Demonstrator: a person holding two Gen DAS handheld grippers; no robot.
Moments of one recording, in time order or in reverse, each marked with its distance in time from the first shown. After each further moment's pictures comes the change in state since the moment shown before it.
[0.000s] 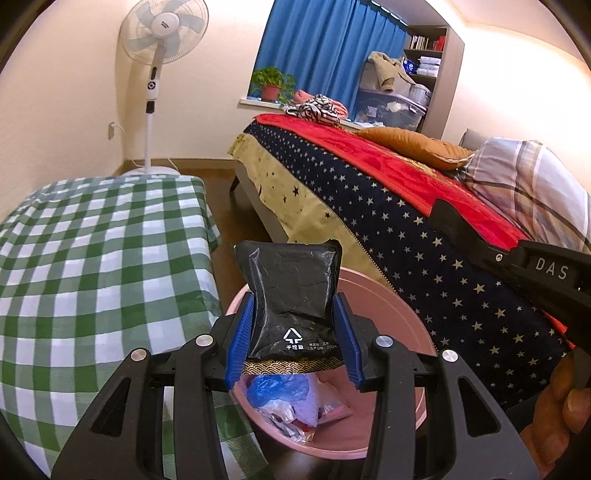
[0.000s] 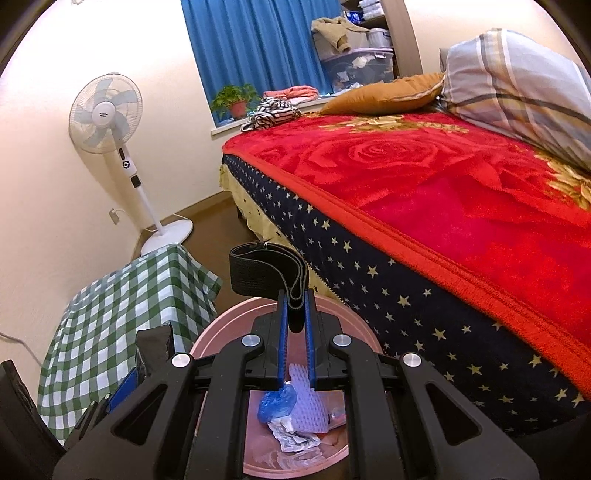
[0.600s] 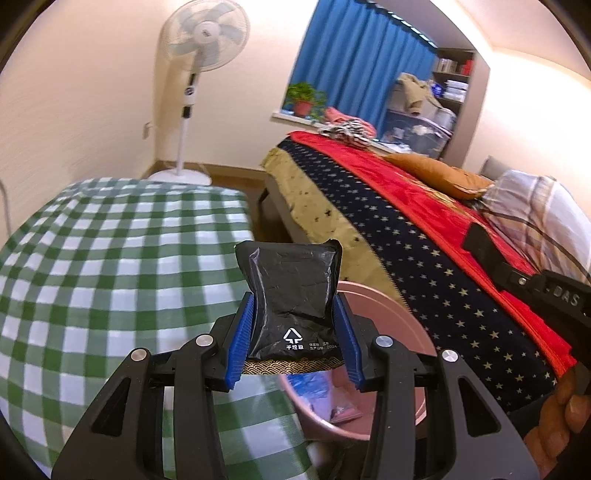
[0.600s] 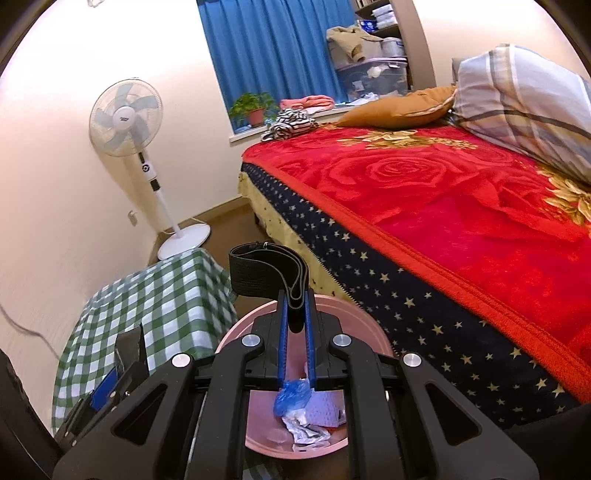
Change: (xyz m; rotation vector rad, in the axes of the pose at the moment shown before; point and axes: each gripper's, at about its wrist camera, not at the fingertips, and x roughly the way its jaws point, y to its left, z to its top) left arm -0.052 0.028 0.011 -0.074 -0.059 0.065; right arm -0.041 0.006 0.006 -0.025 -0.032 0.051
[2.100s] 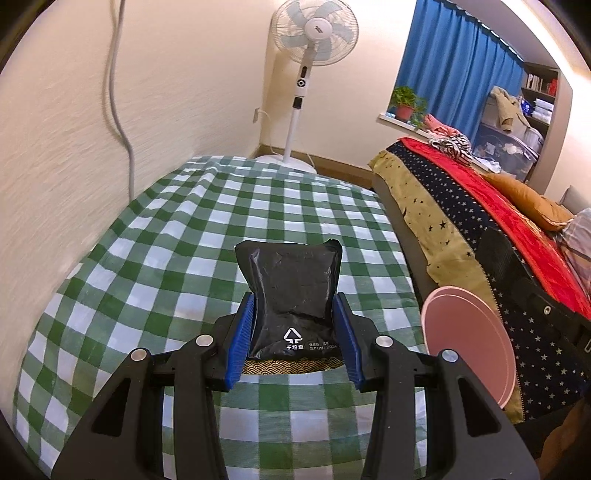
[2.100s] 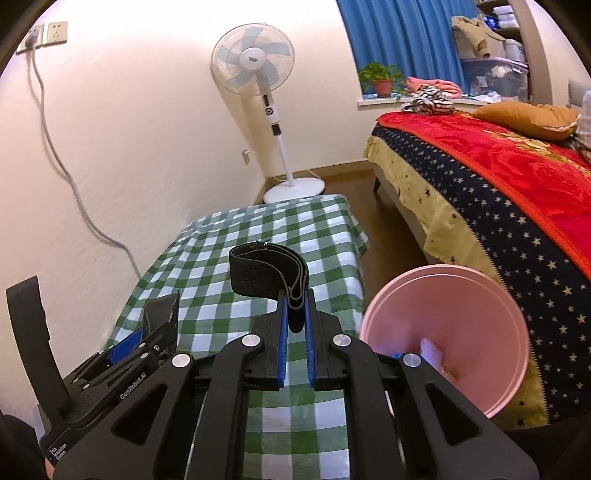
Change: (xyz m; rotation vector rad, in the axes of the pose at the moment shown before) left arm -0.064 0.121 -0.002 -0.169 0.036 0.340; right arm -0.008 0.130 -0.048 -0.245 0.124 0.371
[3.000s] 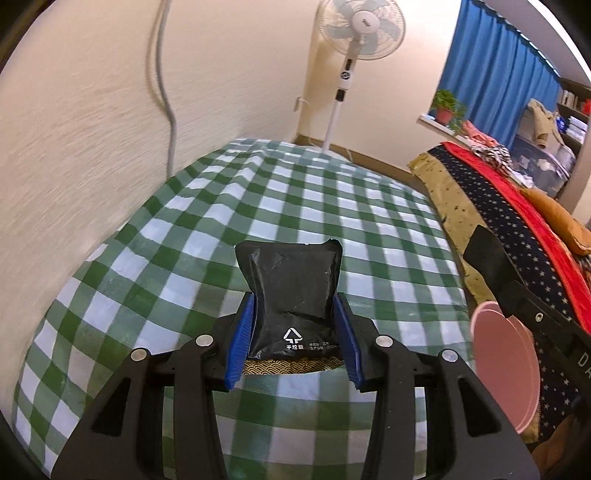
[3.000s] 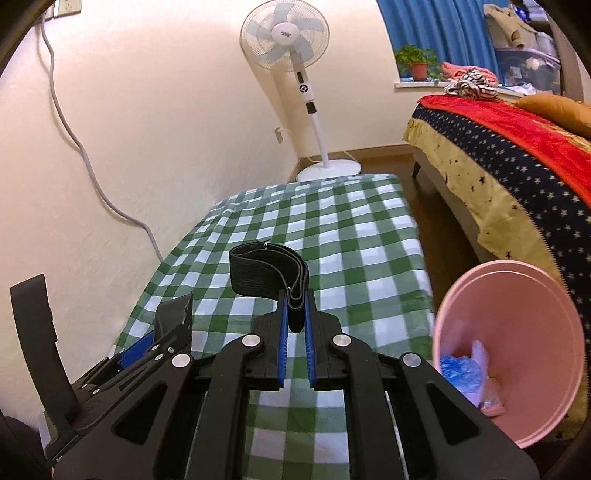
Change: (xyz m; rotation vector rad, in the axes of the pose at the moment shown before) left arm 0.024 0.043 0.002 -0.093 0.031 0.099; right arm 0.063 0.046 -0.008 -0.044 0.079 0.116
